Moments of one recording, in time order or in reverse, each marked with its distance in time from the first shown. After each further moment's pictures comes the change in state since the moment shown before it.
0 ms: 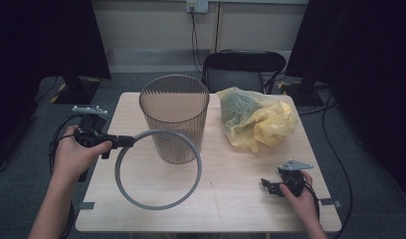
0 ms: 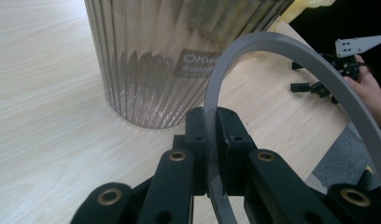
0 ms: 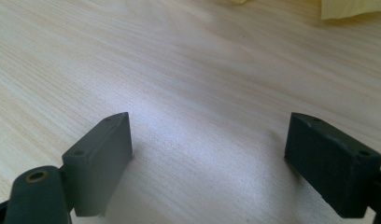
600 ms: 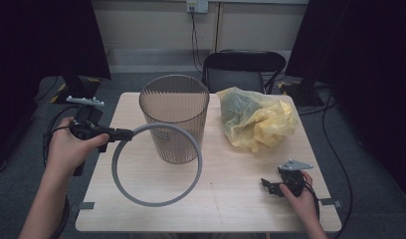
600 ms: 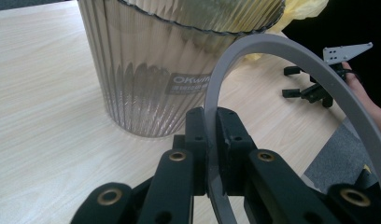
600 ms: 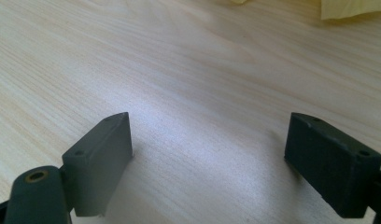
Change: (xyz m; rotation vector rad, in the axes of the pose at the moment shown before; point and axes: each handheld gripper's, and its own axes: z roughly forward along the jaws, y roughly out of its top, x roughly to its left) left arm -0.009 0.017 -0.015 -0.005 -0.002 0.015; right arm 0.000 0.000 0.000 -0.002 -0.001 0.000
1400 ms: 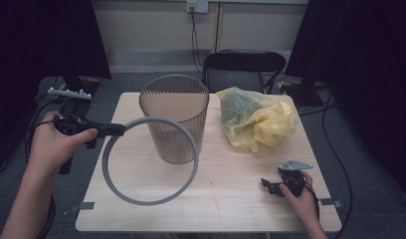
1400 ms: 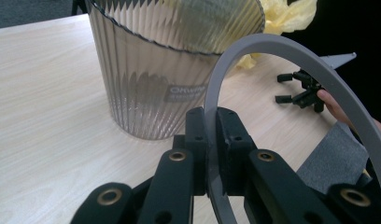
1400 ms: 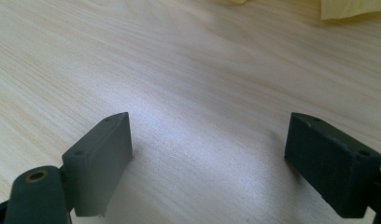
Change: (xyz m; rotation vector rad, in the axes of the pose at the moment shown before) left arm -0.008 0.014 -0.030 -0.022 0.016 0.001; right arm 0.000 0.000 0.000 0.000 0.000 -0.001
